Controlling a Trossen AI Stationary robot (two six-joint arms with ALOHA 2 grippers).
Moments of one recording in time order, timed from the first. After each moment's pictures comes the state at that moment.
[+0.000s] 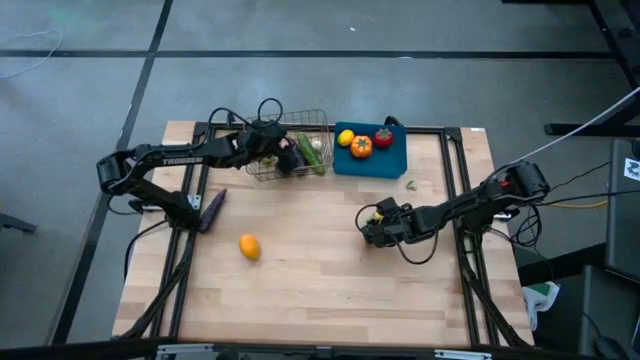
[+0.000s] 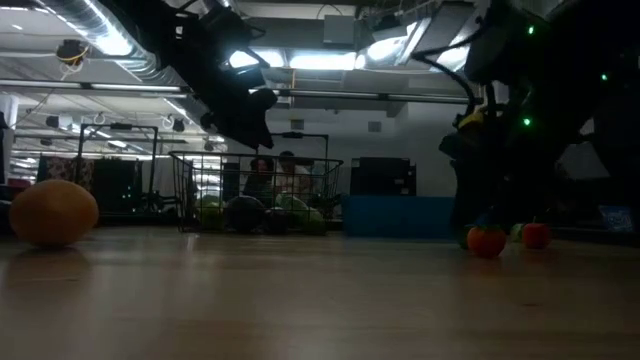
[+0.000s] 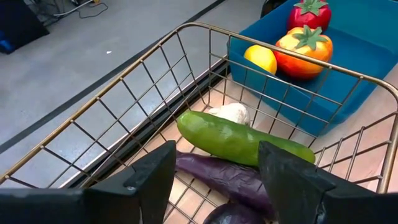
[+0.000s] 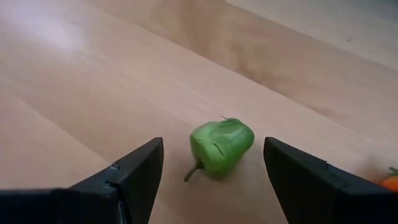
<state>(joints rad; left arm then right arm) 0.48 1.39 0.84 -0.09 -0.34 -0.11 0.26 1.56 0.67 -0.32 0.52 1.23</state>
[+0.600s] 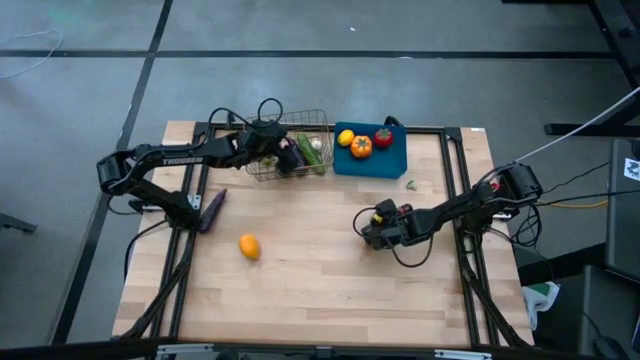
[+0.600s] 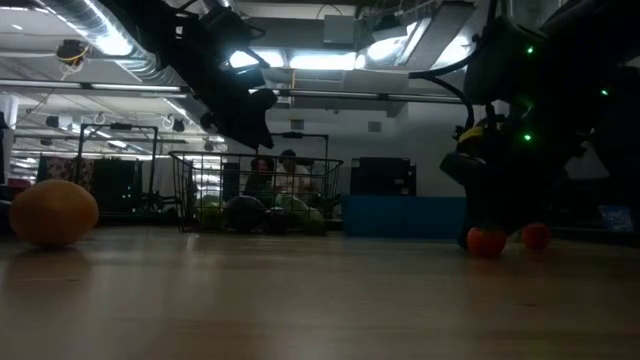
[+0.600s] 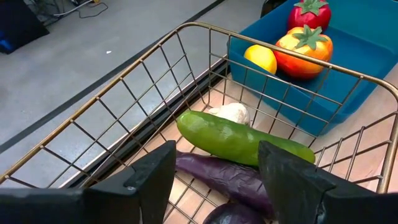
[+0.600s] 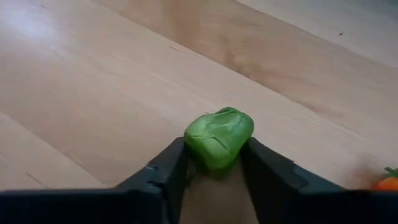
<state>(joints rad) 0.48 1.39 0.84 -0.09 -0.34 -0.11 0.26 1.62 0.67 -0.32 0.54 1.24</state>
